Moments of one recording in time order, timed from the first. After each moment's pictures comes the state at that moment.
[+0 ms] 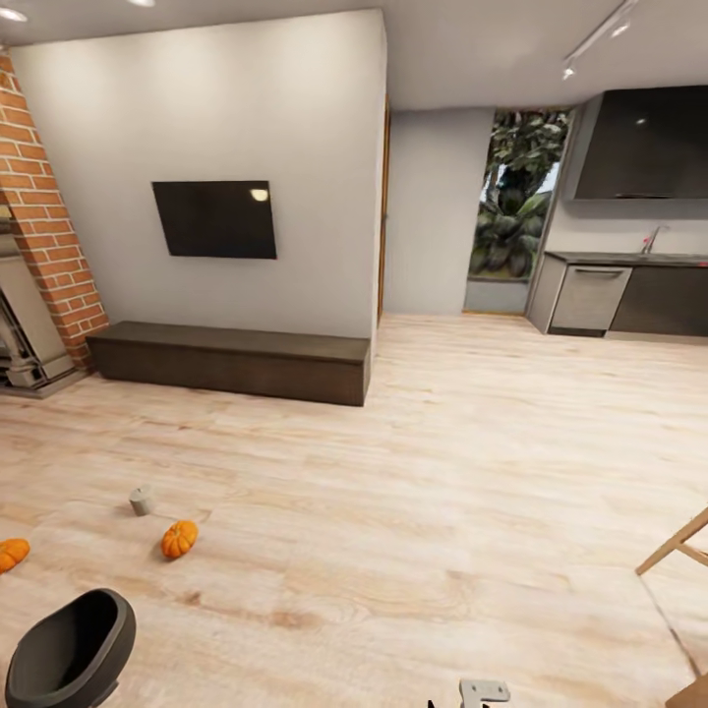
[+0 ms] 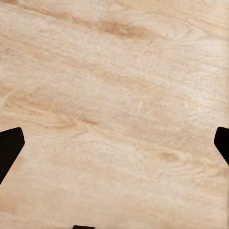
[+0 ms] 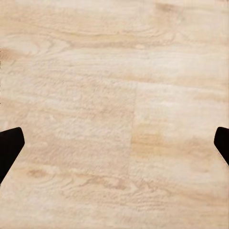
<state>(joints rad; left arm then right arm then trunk) -0.25 -0.03 -0.02 -0.28 0.12 -0.18 0.03 -0.28 0.10 0.02 -0.35 -0.01 -0.10 -0.13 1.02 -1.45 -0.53</state>
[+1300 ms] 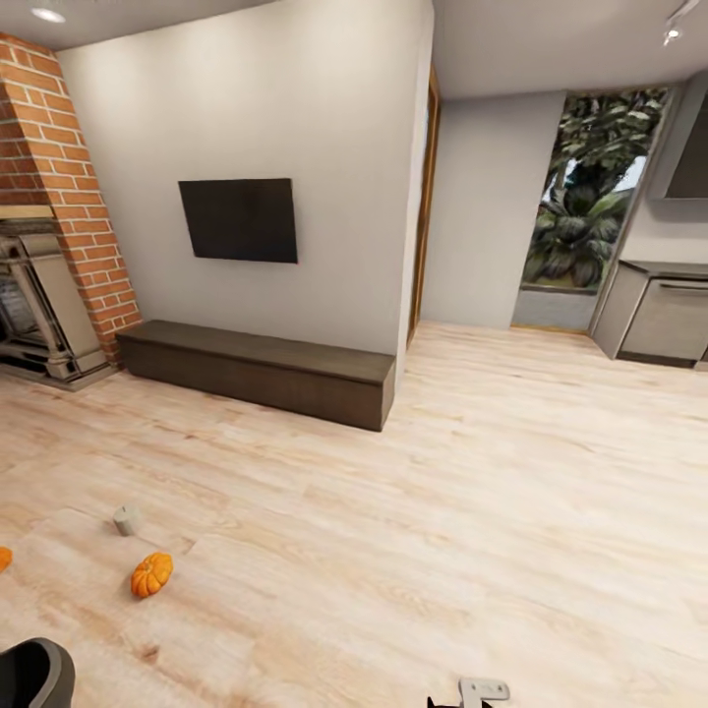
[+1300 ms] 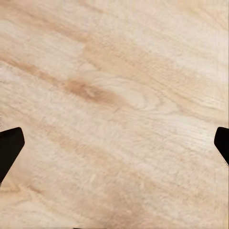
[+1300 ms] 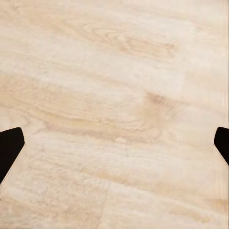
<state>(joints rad) -0.25 -0.03 -0.02 -0.28 0.12 -0.19 0.03 -0.28 0.10 0.02 -0.35 -0.01 -0.13 -0.13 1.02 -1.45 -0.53</state>
